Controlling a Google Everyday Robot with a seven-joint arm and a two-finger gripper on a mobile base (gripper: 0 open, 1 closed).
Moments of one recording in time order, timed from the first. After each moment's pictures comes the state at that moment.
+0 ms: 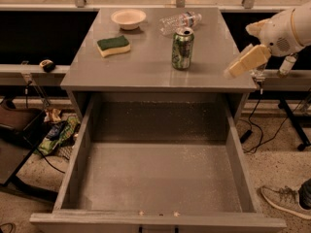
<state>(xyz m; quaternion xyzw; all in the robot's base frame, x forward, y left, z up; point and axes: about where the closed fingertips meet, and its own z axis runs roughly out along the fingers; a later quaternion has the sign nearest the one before) 0.631 -0.224 0.938 -0.49 0.77 0.09 0.41</state>
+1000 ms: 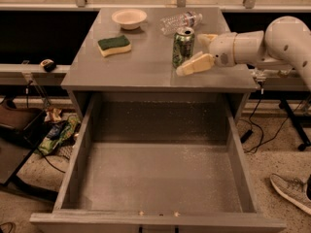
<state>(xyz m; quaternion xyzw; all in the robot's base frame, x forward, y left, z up) 0.715 -0.113 0.882 -0.45 0.68 0.25 0.51</state>
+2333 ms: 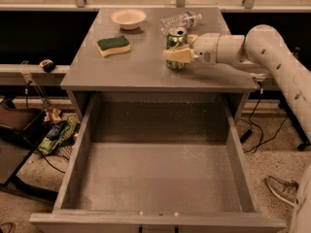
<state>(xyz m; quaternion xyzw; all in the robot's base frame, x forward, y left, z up) 0.752 -0.067 0.883 -0.44 0.64 0.30 0.56</state>
